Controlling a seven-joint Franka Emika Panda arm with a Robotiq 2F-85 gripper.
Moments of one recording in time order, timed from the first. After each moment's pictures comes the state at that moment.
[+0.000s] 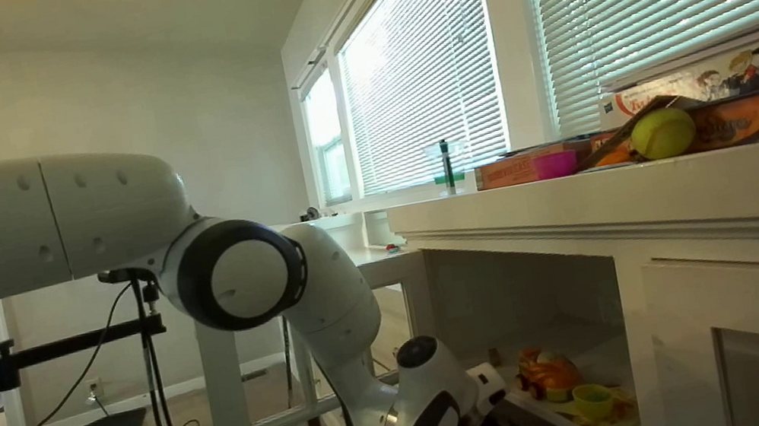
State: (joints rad) arm -0.01 1.49 0.06 -1.18 -0.12 3.27 -0.20
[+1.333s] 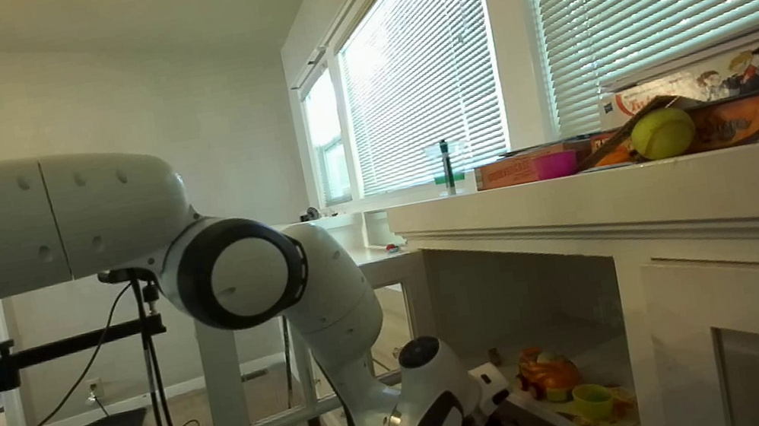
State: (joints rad) arm -0.01 1.48 0.05 -1.17 -0.14 3.27 -0.20
